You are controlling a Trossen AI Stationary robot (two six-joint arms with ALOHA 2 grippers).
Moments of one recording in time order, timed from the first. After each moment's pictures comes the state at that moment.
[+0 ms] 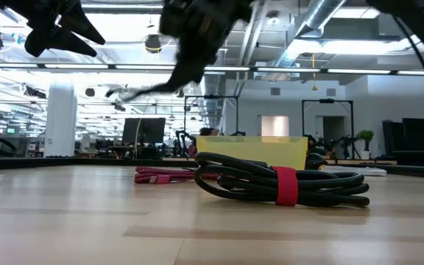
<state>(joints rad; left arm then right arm) -0.38 0.65 0.68 -0.75 -0.96 -0.95 -0.10 2.16 2.02 -0.89 -0.36 -0.25</state>
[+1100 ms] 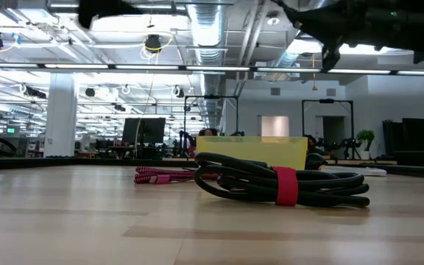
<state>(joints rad) -0.36 0.91 0.66 0.09 -0.88 -0.28 -0.04 0.88 0.25 0.84 0.00 0.30</state>
